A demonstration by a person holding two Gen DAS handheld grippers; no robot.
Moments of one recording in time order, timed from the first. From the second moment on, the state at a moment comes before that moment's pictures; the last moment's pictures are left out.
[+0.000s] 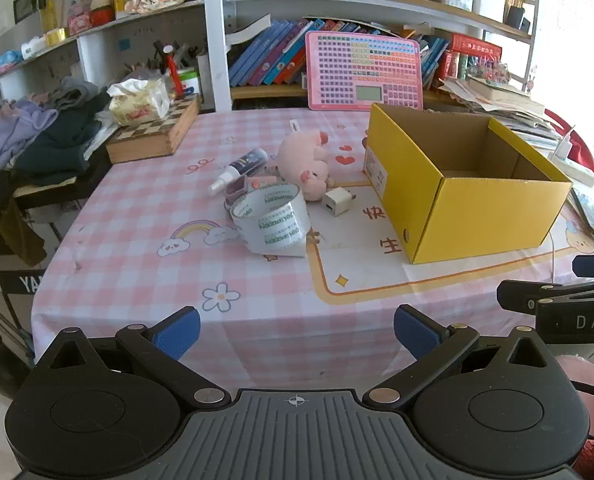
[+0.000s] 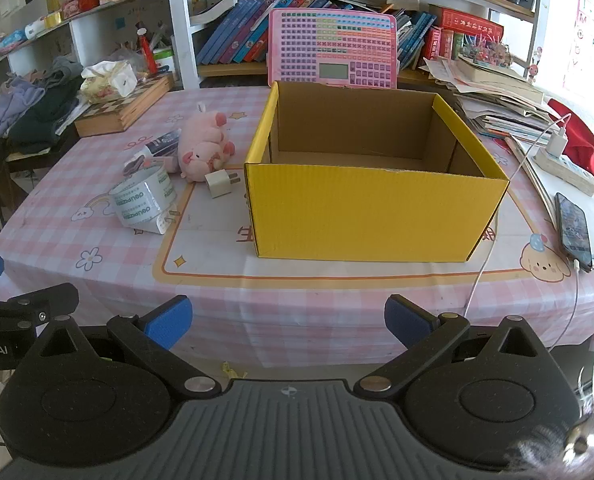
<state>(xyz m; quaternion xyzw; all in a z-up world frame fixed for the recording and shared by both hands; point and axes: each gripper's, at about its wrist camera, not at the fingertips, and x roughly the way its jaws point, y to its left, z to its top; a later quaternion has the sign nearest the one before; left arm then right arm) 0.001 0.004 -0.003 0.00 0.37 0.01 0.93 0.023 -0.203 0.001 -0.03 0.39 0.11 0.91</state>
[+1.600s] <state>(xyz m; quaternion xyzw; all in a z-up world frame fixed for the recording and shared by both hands) -0.006 0.007 0.003 -0.01 0.36 -0.02 0.93 0.016 -0.204 0.005 -0.03 0.38 0.12 0.92</state>
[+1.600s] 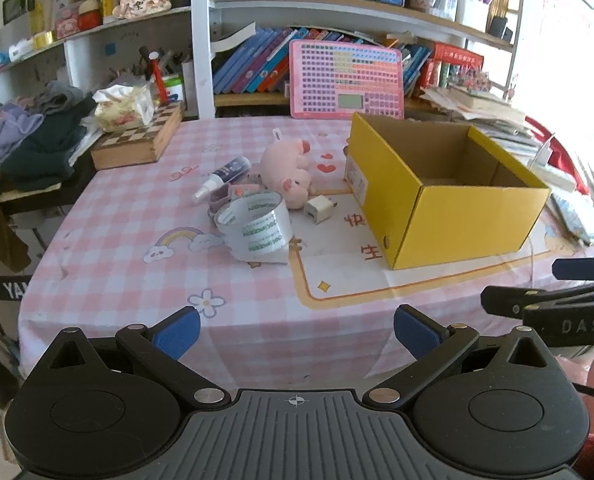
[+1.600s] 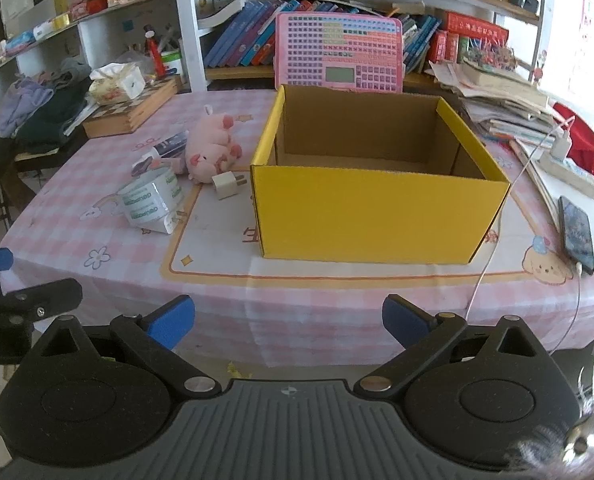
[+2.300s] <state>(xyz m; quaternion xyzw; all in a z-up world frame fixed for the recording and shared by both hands) -0.001 -0.004 0.016 -0.01 0.32 0.00 0.95 0.031 -0.208 0.015 -0.07 0.34 0.19 0.92</state>
